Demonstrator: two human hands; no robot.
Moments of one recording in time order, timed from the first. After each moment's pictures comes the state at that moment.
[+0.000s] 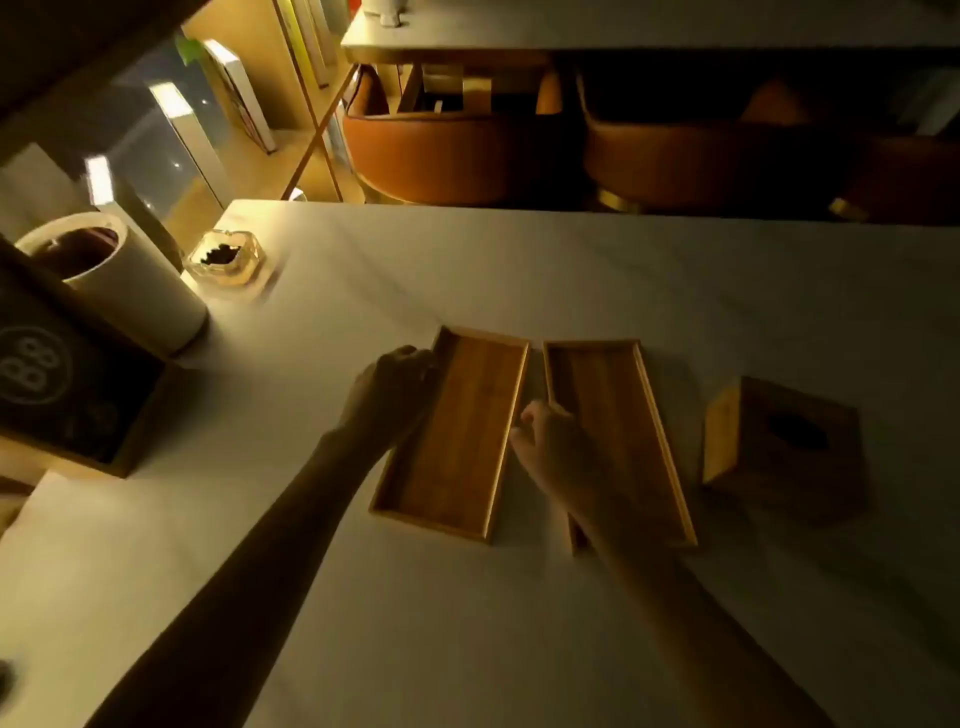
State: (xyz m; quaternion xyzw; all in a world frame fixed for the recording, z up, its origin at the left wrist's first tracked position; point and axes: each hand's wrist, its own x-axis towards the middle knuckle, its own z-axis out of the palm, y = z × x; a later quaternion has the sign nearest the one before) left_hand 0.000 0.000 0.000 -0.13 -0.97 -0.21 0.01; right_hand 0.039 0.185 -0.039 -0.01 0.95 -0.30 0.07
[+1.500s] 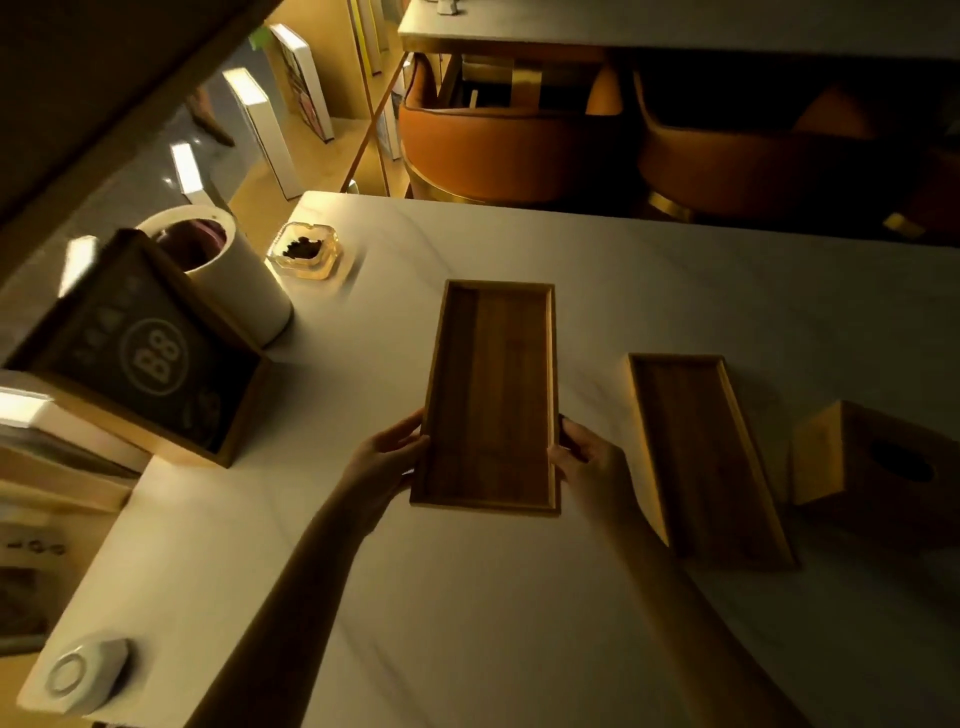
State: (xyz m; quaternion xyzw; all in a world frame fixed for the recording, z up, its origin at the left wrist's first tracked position) left_hand 0.052 -0.126 -0.023 0.13 -0.62 -0.74 -0.20; right_hand 0.058 0.093 -0.021 0.17 0.78 -0.59 0.10
